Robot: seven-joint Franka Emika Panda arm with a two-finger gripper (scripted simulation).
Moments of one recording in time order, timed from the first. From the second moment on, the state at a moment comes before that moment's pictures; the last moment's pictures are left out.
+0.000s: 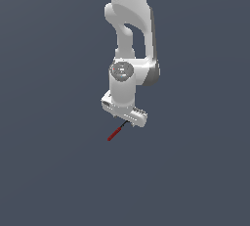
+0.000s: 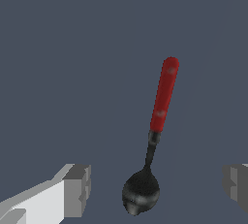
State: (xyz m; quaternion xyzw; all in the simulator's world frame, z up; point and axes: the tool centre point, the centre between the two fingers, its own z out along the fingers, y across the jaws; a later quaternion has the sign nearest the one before) arm 0.004 -0.004 0.088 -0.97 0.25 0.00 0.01
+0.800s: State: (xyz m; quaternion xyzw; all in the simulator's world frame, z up) arm 0.002 -0.012 0.061 -0.95 0.32 0.00 0.00
